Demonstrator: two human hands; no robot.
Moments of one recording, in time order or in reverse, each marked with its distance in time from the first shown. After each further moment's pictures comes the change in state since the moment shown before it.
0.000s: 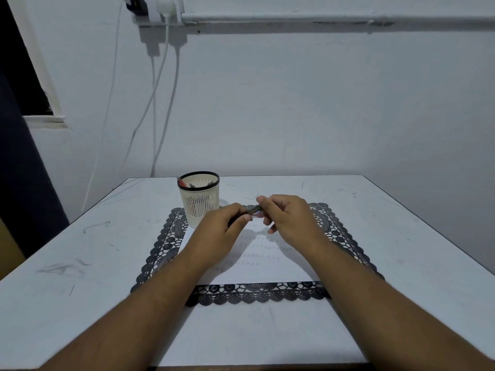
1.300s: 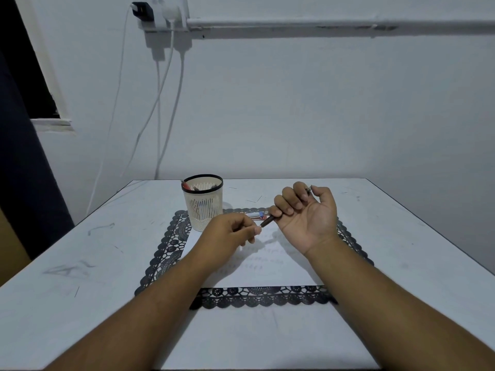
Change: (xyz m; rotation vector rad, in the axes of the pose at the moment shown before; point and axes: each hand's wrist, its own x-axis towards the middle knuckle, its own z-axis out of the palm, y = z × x) left_hand 0.000 0.001 0.004 -0.307 -0.082 -0.171; right_hand 0.004 -0.015 -0.004 1.352 -0.011 0.191
